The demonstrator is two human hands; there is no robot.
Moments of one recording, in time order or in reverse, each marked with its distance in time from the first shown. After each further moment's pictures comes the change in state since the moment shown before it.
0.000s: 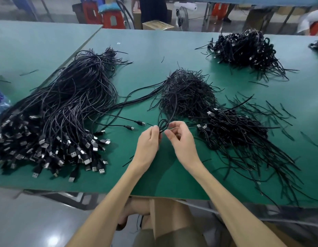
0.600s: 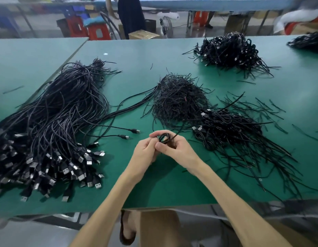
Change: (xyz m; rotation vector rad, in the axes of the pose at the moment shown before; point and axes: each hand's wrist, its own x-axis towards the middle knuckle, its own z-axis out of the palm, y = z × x) left_hand -0.002 0.001 -0.015 -0.078 -0.224 -0.012; right_hand 0.004 -0.009 -0.008 0.196 -0.357 0.006
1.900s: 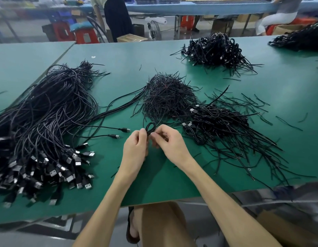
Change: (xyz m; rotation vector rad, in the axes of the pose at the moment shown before) left_hand 0.007 -0.005 0.008 0.018 0.175 0.054; right_hand -0.002 0.002 0.007 -0.231 0.303 -0.070
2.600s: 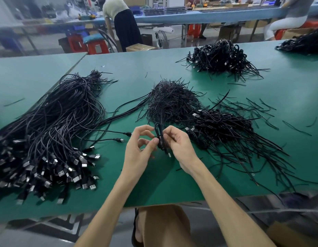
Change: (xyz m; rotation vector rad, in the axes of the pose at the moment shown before) left_hand -0.013 0.003 -0.004 -0.059 -0.066 0.300; right_hand 0.003 0.012 -0.008 0.292 0.010 0.077
